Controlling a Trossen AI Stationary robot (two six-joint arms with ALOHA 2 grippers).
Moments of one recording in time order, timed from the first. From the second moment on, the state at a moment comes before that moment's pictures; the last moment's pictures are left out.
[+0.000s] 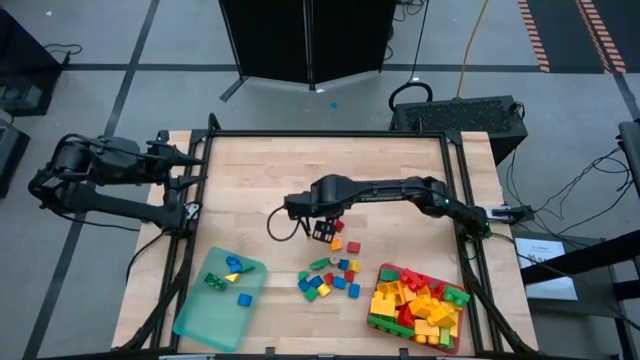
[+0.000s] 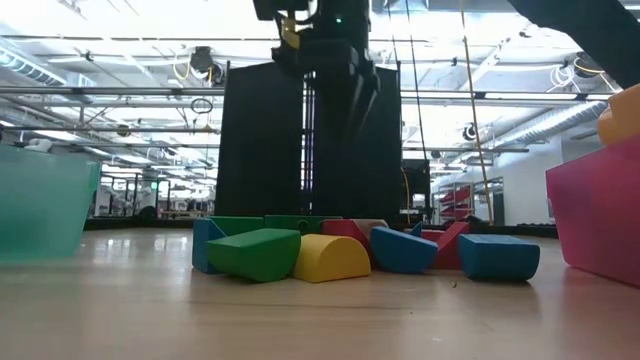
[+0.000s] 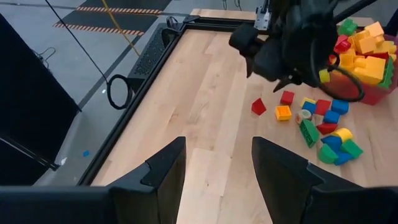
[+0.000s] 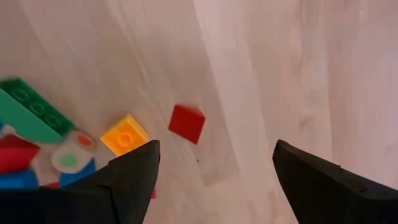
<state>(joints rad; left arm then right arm) -0.02 0.66 1.30 -1.19 -0.27 -0.09 0.03 2.31 2.29 -1.56 0.21 0.36</state>
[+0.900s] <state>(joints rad) -0.02 0.63 1.30 -1.20 -0.36 -0.12 0.01 1.88 1.19 -0.49 0.18 0.76</state>
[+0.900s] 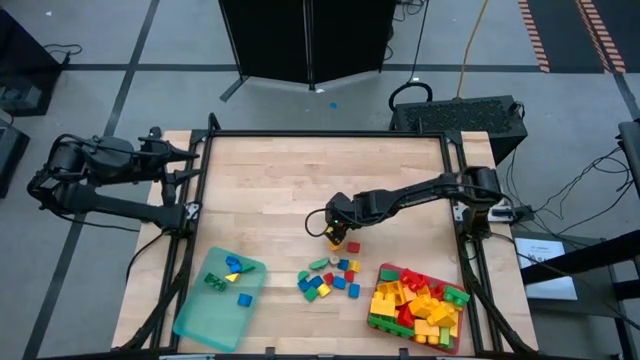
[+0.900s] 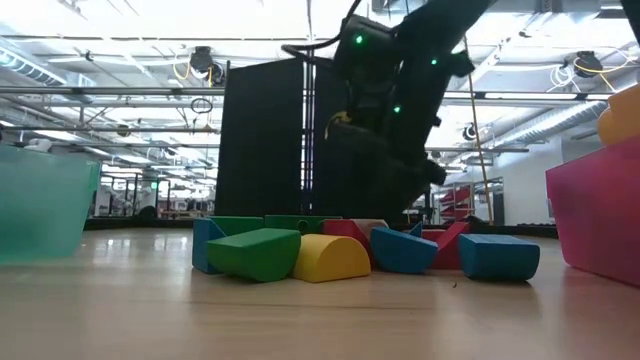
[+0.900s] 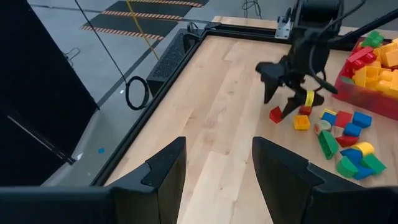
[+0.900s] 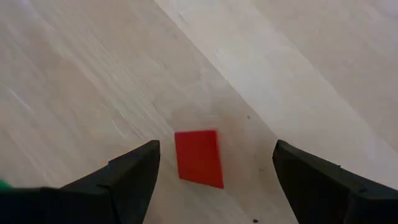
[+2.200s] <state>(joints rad) -0.02 0.63 1.30 -1.19 -0.38 -0.13 0.01 1.97 1.57 -0.49 0.22 0.50</state>
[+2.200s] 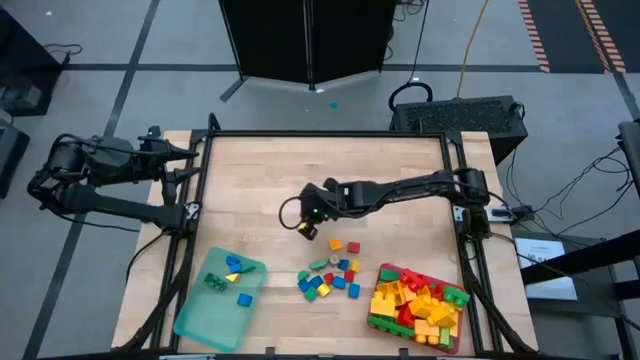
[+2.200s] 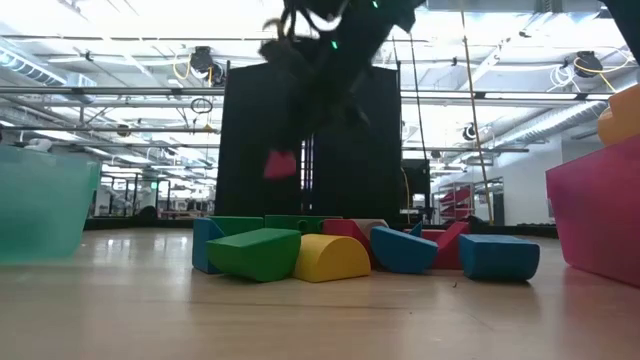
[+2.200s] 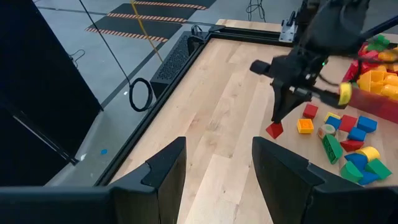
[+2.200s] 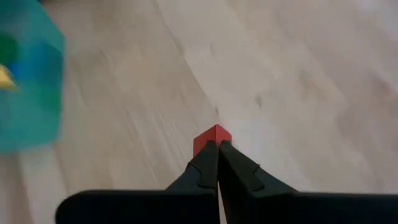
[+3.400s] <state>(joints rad) -0.02 0.63 1.30 -1.19 -0.40 -0.12 0.14 2.56 2.35 -0.31 -0.40 0.43</state>
